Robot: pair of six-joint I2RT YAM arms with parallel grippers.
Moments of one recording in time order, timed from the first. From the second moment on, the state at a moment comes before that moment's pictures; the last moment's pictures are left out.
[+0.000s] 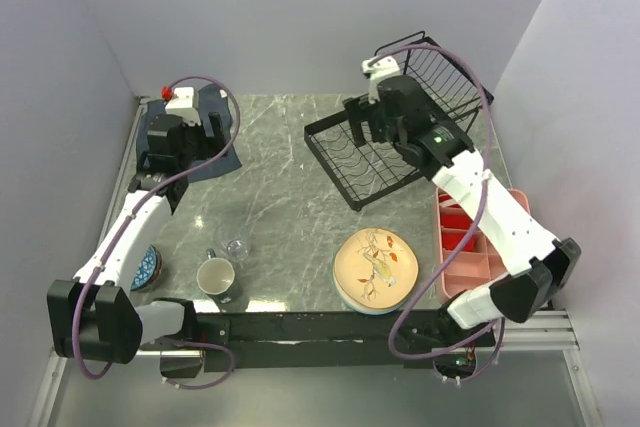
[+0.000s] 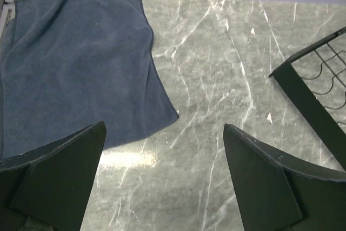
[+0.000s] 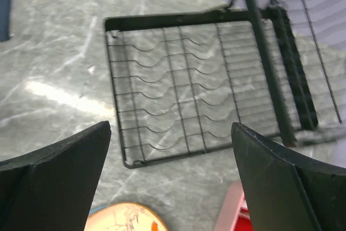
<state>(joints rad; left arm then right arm) -0.12 1.20 0.96 -0.07 -0.05 -0.13 0.58 1.43 1.59 -0.66 0.34 -0.01</state>
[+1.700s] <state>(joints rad) 0.21 1.06 1.10 -0.39 0.32 -0.26 0.56 2.32 2.11 -0.83 -0.07 -0.22</state>
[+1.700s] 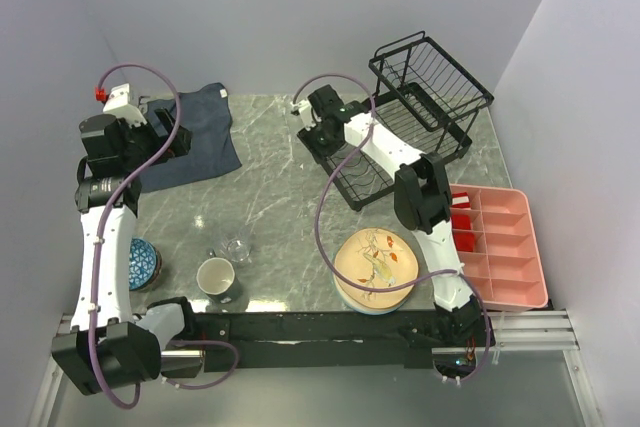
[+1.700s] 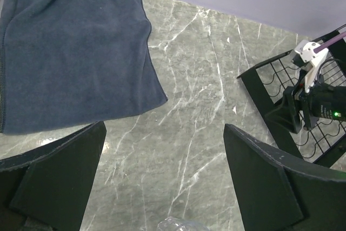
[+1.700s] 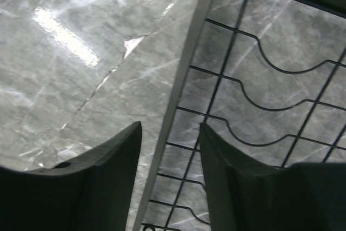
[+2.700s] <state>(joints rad) 0.21 1.01 0.99 -0.35 0.33 -0.25 0.65 2.11 1.80 -0.97 -0.18 -0.68</state>
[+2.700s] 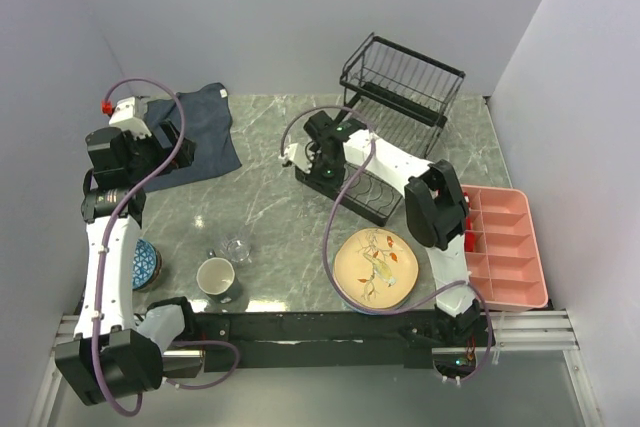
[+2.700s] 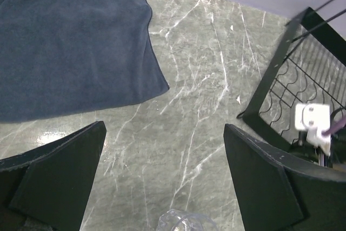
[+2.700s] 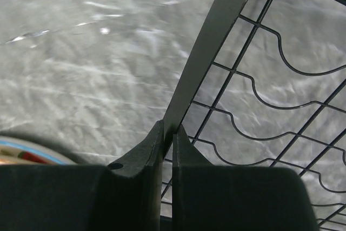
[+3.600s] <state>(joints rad) 0.21 1.05 0.98 -0.33 0.32 -0.23 0.74 2.00 1.63 -1.04 -0.26 -0.91</state>
